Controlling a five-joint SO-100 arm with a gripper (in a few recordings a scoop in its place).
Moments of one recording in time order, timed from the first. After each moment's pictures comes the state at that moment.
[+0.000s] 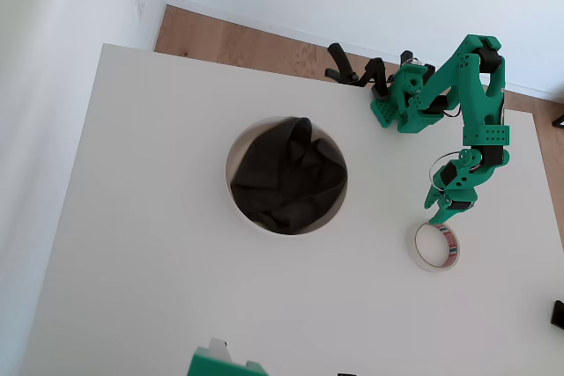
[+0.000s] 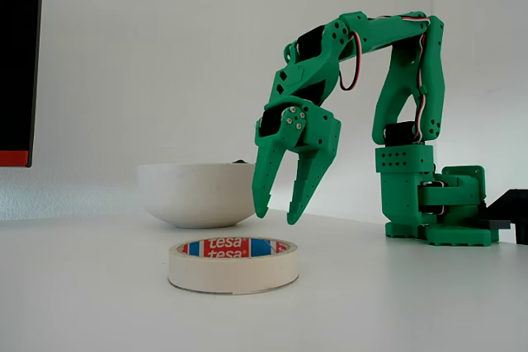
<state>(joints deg) -6.8 110.0 128.8 51.3 6.6</state>
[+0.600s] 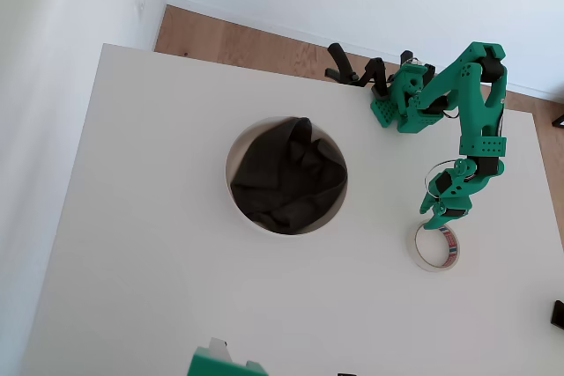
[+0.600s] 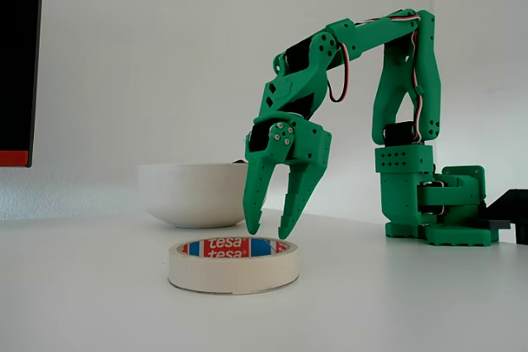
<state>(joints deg) -6.1 102.3 125.4 48.8 6.8</state>
